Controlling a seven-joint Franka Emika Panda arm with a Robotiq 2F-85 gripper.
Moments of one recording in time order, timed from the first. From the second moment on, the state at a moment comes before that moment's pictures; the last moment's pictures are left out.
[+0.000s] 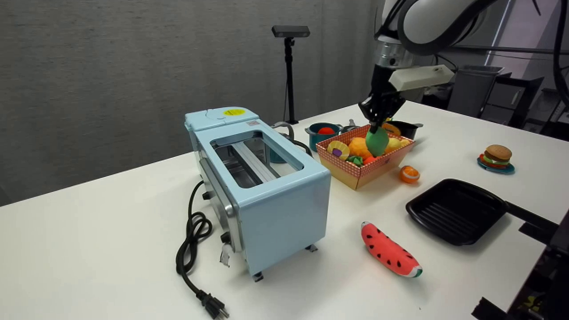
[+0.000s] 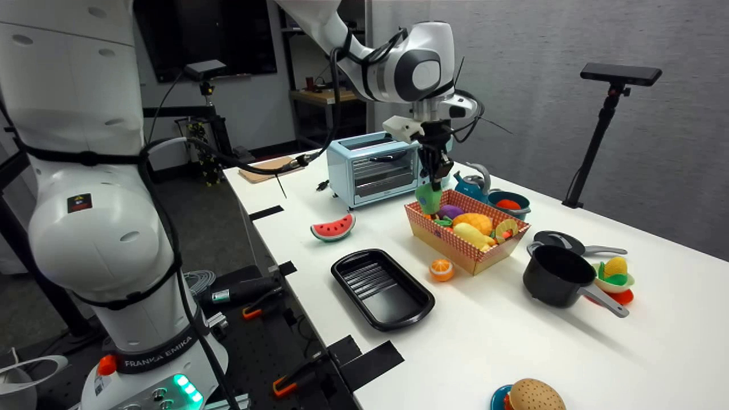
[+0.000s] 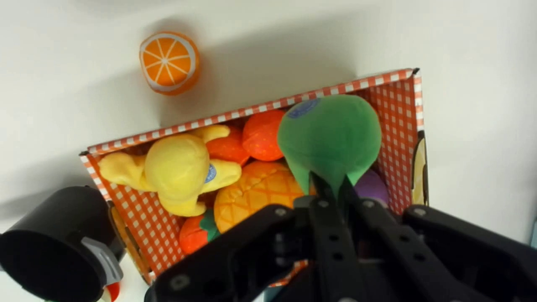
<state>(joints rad) 0.10 0.22 -0.04 -2.02 -0.07 2.35 0.37</state>
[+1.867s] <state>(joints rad) 0.08 0.00 -0.02 -2.30 -0.09 2.35 0.37</state>
